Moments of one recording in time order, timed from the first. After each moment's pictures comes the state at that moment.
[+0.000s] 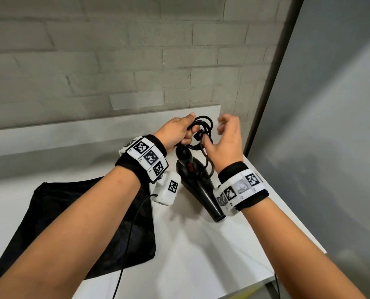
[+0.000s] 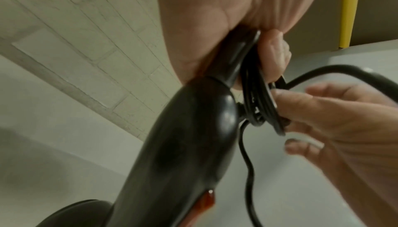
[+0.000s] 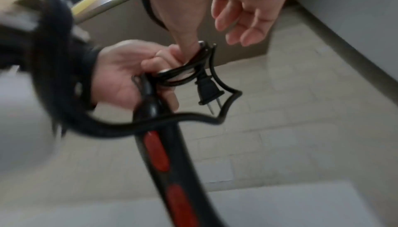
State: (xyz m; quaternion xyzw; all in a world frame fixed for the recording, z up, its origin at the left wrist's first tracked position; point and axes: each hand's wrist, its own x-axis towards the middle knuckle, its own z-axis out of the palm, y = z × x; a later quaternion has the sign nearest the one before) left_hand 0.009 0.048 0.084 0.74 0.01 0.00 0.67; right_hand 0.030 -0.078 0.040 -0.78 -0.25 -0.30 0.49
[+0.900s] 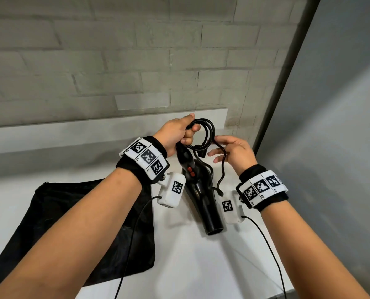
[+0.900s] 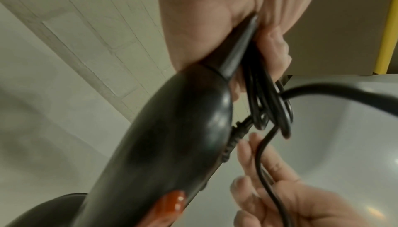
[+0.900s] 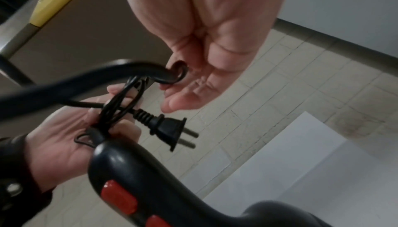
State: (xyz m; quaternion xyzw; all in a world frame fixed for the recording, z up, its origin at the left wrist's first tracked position) left_hand 0.023 0.061 0.081 0.69 0.07 -0.01 0.73; right_hand 0.073 -0.096 0.029 -0.64 -0.18 0.14 0.74
